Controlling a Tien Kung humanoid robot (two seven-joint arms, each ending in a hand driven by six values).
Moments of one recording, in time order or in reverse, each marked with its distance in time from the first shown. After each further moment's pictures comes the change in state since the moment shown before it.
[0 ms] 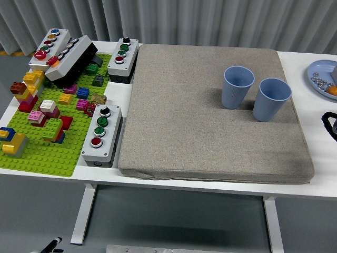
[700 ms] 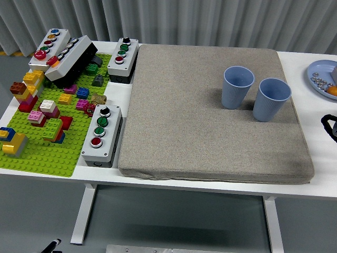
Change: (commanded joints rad) left arm 0.008 -0.001 -0.017 0.000 0.007 0.003 0.002; right arm -0.014 -0.004 -0.011 0.030 -0.021 0.039 -0.047
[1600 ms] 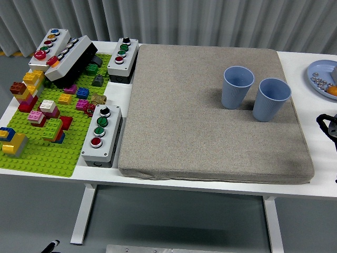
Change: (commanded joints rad) left arm 0.007 -0.001 -0.023 0.000 0.010 0.005 0.001; right arm 0.015 0.008 -0.028 0.004 -0.005 0.018 -0.028
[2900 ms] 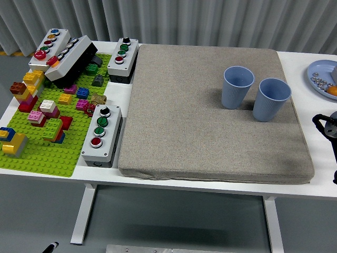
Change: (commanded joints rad) left arm 0.008 0.000 0.005 0.000 -0.015 0.005 -0.002; right arm 0.002 0.001 -0.020 0.012 0.005 0.011 -0.008
